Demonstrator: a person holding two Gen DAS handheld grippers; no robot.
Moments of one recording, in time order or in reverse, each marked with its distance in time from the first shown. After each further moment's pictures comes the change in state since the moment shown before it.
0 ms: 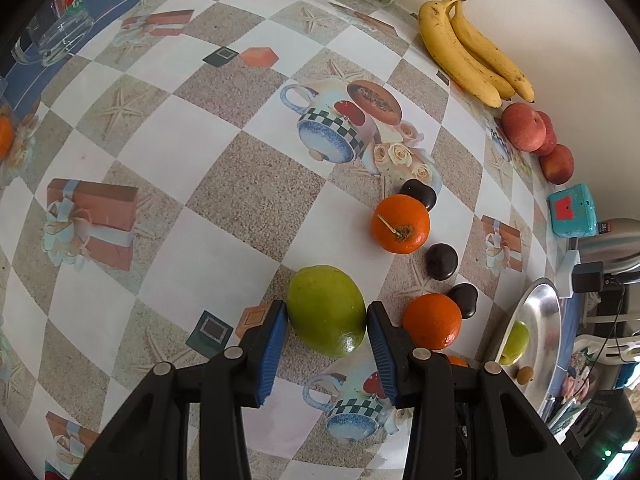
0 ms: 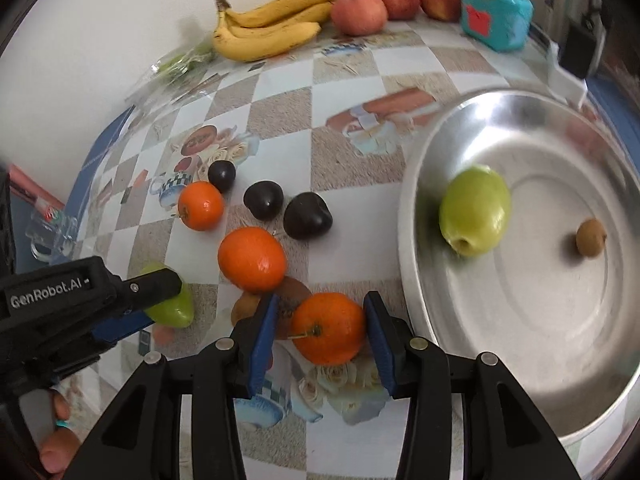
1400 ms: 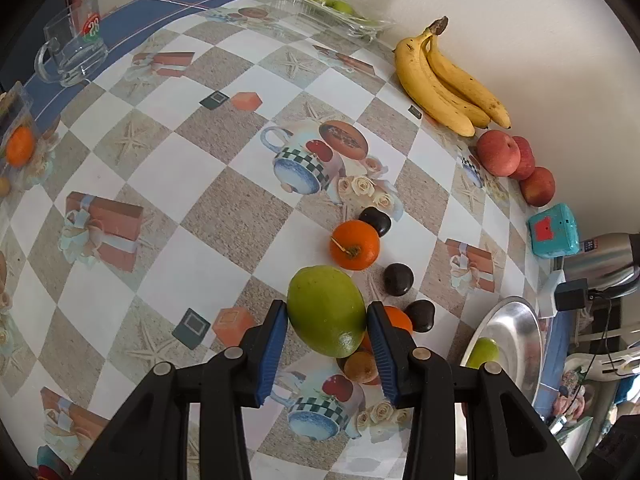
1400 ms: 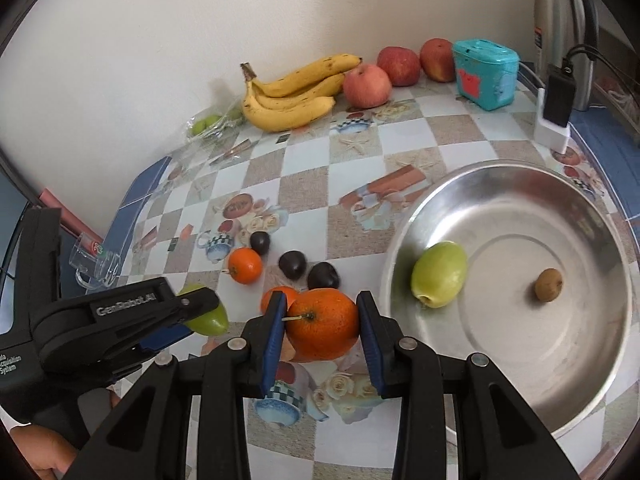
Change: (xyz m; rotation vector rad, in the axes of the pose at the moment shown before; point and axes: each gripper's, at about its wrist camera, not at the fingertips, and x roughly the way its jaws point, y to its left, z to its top) left arm -0.029 -0.025 -0.009 -0.016 -0.127 -0.010; right arm -0.064 -0.018 0.014 0.021 -0.158 0.109
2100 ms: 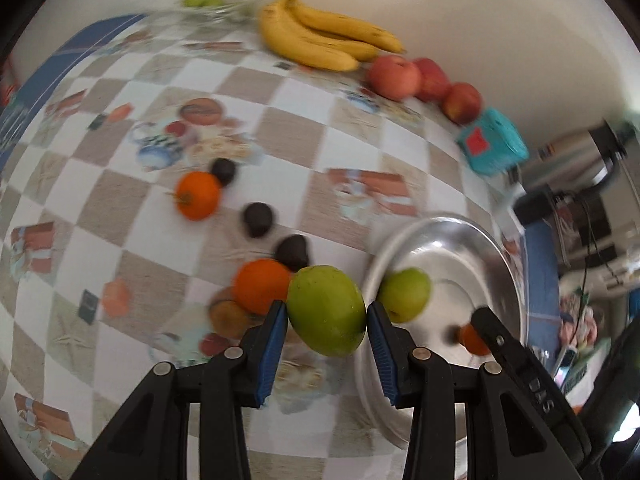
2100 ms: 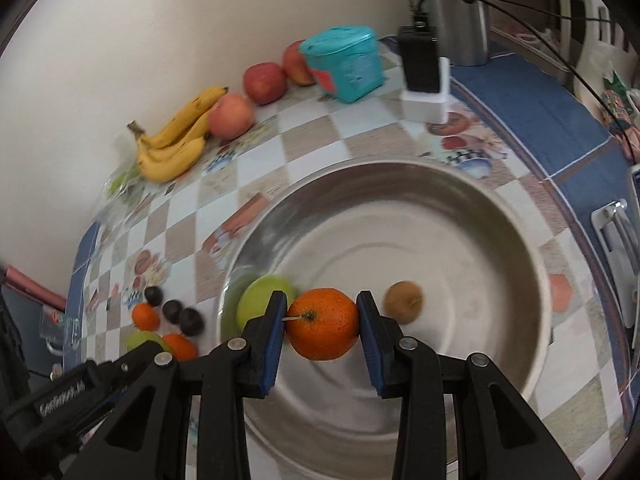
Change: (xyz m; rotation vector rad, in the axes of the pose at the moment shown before) left arm 0.011 -0.102 -0.057 0.281 0.034 -0.070; right arm -0.020 -0.114 0.013 0.240 -0.031 -0.135
